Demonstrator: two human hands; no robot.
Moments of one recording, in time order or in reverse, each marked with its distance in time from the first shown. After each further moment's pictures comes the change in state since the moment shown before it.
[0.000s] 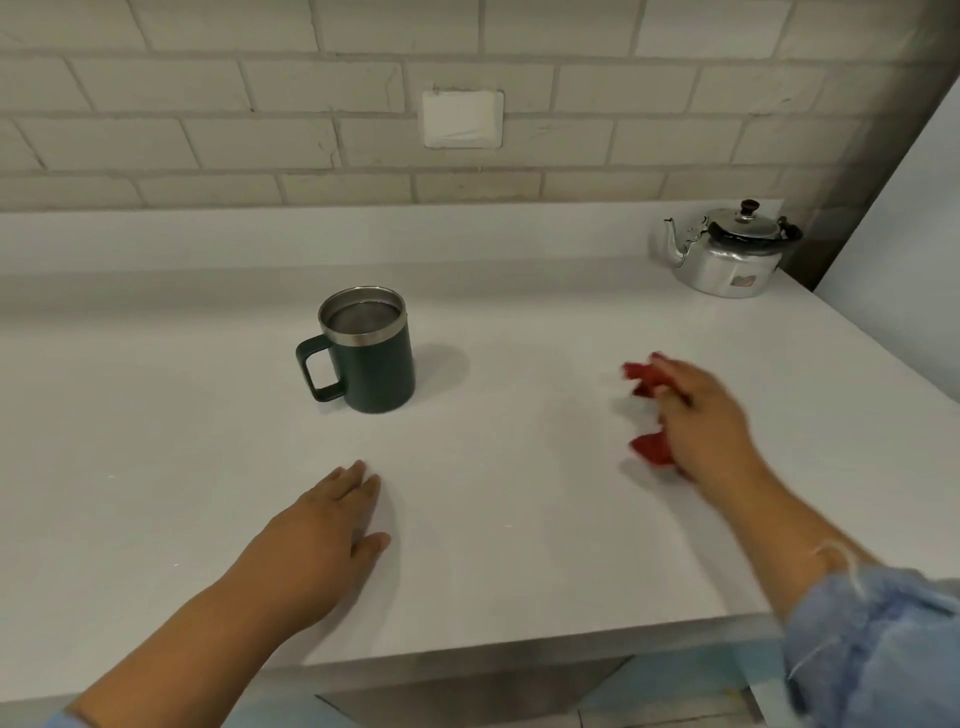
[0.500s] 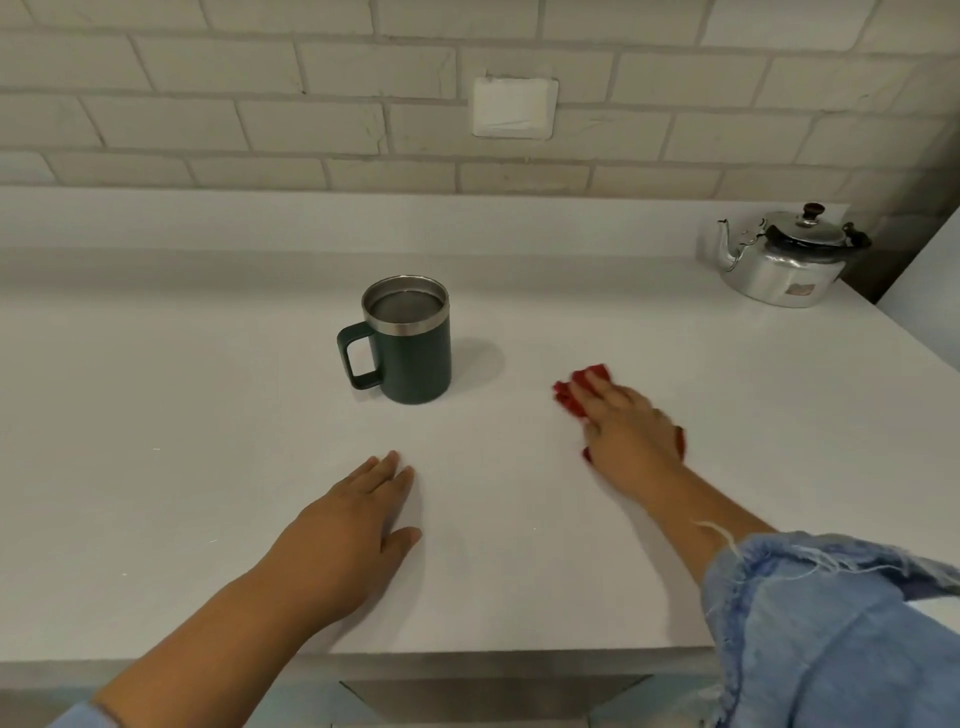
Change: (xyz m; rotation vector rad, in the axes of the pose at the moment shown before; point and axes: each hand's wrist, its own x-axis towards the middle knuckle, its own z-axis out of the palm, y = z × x) left_hand -0.002 -0.007 0.008 -0.039 0.054 0.019; right_hand 0.011 0.025 0.084 -1.039 -0.364 -0.318
